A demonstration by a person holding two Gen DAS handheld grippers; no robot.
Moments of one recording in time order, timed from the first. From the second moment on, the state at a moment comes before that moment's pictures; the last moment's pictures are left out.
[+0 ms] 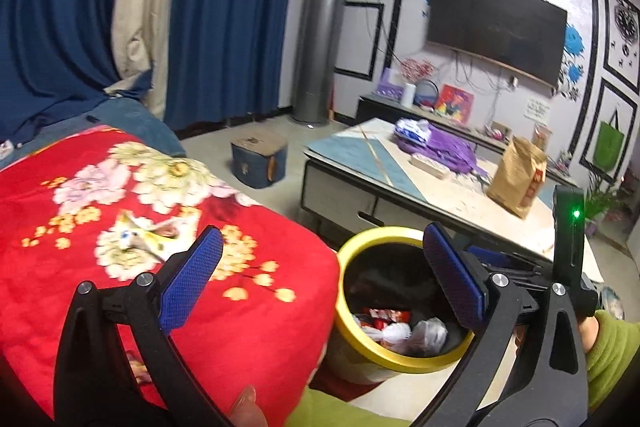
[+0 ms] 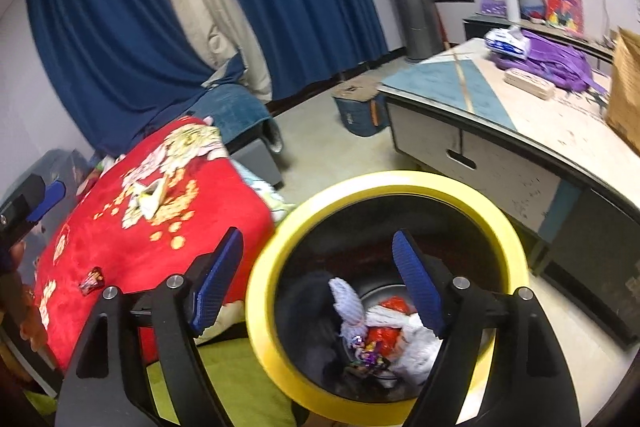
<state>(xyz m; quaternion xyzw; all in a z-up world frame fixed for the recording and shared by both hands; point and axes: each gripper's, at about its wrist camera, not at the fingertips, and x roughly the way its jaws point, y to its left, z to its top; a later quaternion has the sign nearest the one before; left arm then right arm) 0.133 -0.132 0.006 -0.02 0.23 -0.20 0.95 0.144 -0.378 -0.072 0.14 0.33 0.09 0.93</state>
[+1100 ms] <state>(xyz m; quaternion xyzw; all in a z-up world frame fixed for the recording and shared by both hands) 0.089 0.047 -0.005 -0.03 0.25 -0.09 0.96 0.212 -0.169 -0.017 0.06 0.33 0.27 0.90</state>
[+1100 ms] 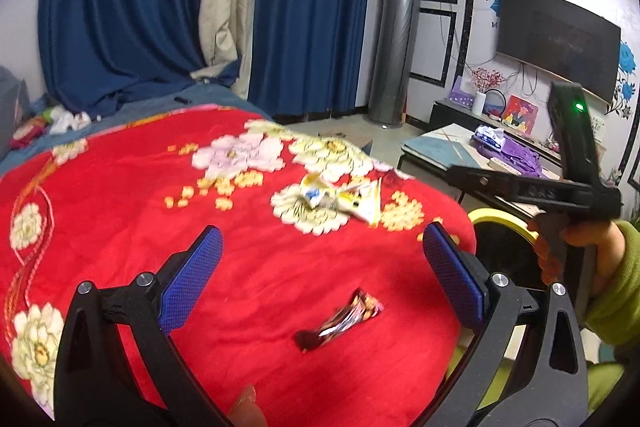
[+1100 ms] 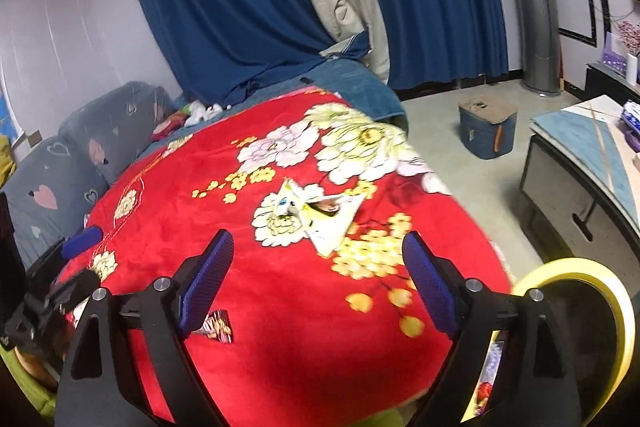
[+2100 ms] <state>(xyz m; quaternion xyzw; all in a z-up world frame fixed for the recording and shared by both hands) 0.123 0.014 -0.095 0.06 0.40 -0.17 0.90 0.303 -0.109 -0.100 0.07 0.40 0.25 0.88</state>
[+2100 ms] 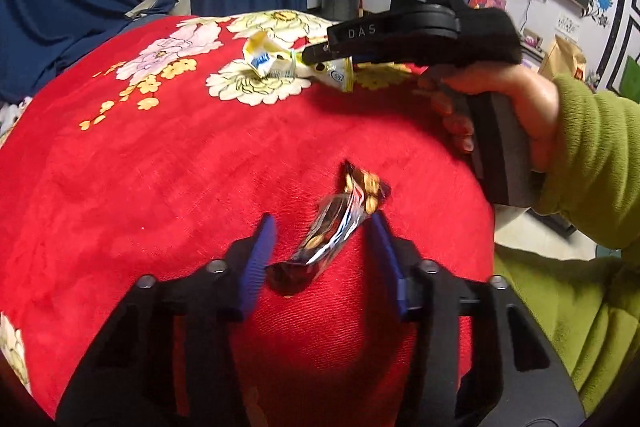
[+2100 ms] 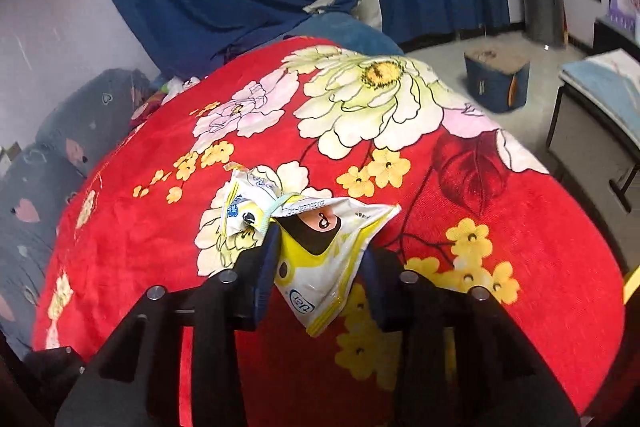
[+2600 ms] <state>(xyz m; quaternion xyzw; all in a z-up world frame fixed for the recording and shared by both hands) 0.129 0.027 -0.094 0.01 0.41 -0.16 0.90 0.250 -0.140 -0.076 0.07 0.35 0.27 0.90</state>
